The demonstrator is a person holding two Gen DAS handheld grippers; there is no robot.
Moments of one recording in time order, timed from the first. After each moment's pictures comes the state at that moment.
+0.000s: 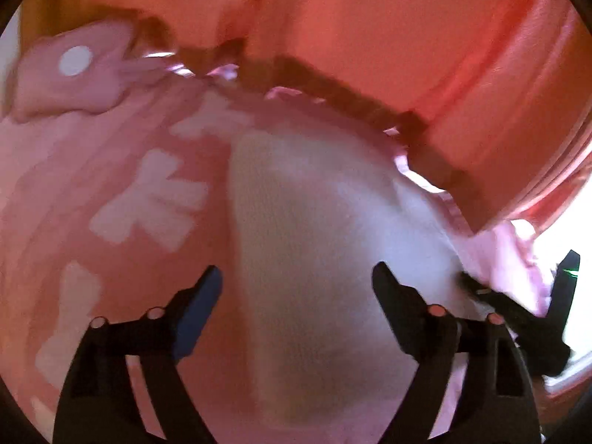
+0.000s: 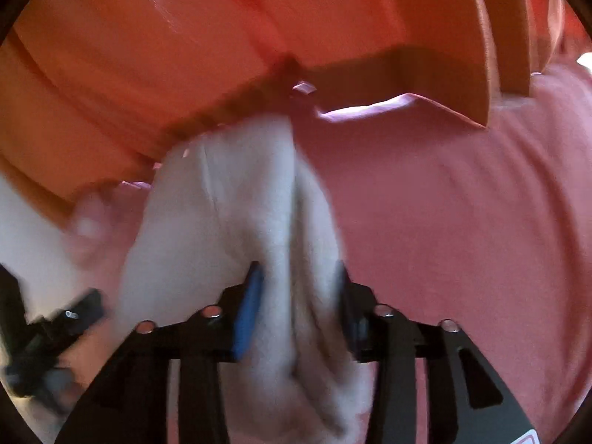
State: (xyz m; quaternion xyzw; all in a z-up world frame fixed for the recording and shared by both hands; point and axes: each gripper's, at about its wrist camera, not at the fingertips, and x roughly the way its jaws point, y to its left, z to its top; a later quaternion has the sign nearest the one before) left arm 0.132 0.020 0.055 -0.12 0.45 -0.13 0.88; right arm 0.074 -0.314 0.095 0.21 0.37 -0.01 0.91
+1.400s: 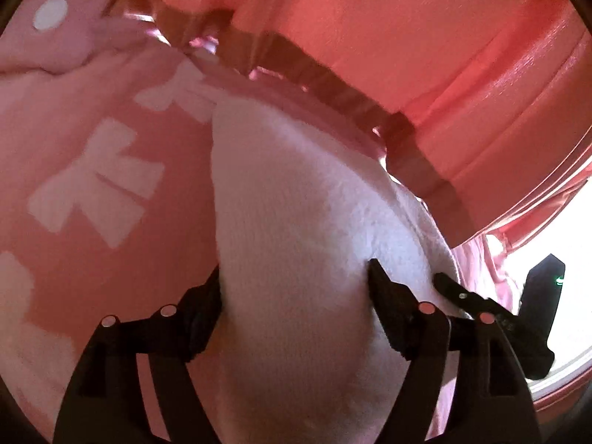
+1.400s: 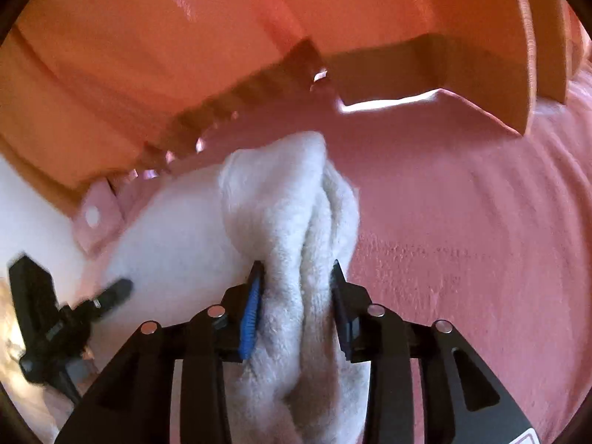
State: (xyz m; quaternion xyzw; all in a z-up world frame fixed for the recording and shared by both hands) left arm 0.154 0.014 0.028 -0.19 0.44 -0.19 0.86; right arm 0.097 -0.324 0.107 0.20 0.40 0.02 0.90
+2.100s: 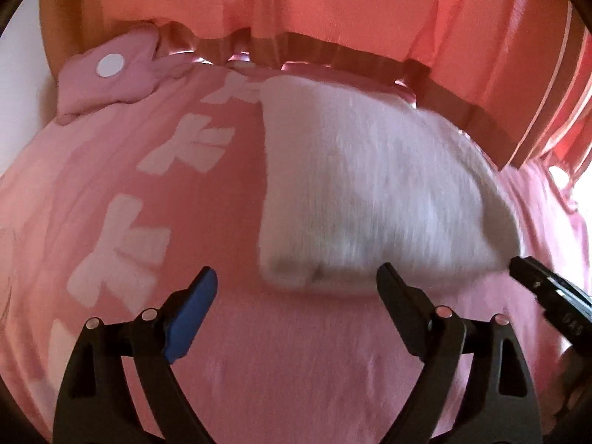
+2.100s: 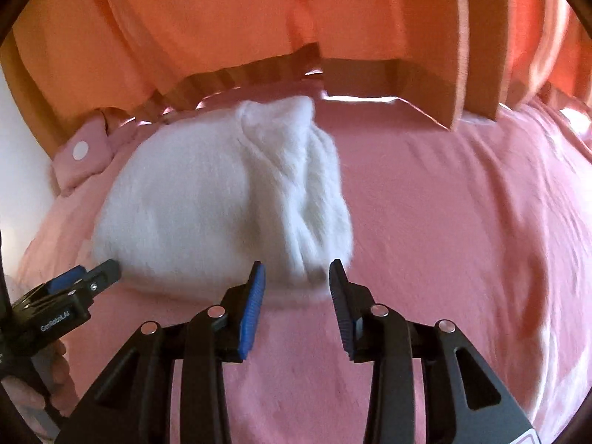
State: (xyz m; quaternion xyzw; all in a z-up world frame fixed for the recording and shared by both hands) left arm 0.038 -0.003 0.027 -0.01 0.44 -0.08 0.89; right arm -0.008 -0.276 0.110 0.12 0.43 -0.05 0.89
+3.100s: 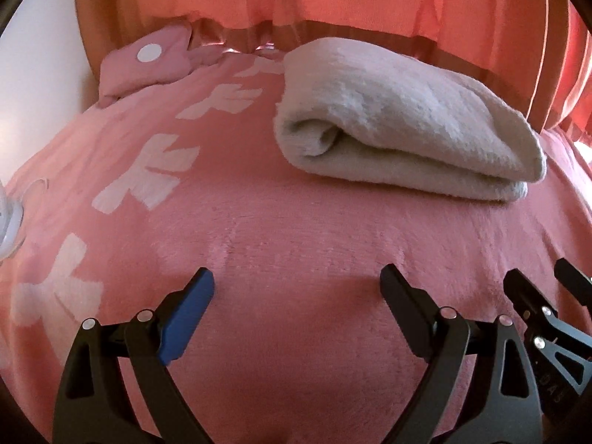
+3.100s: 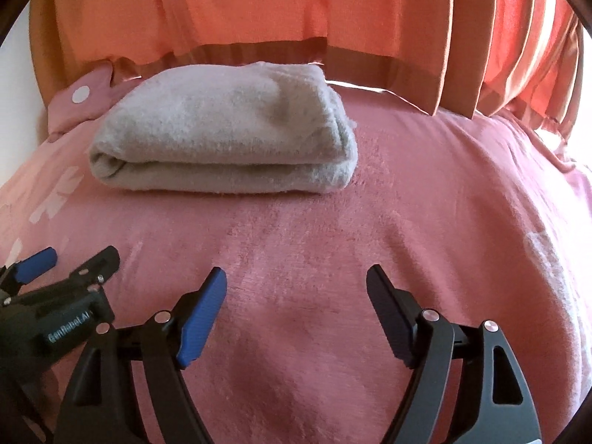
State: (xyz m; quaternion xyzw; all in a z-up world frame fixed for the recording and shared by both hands) left arm -0.031 -0.014 -0.015 0.03 0.42 -0.02 0.91; right arm -0.061 -0.216 0.070 0.03 0.40 -0.09 0.91
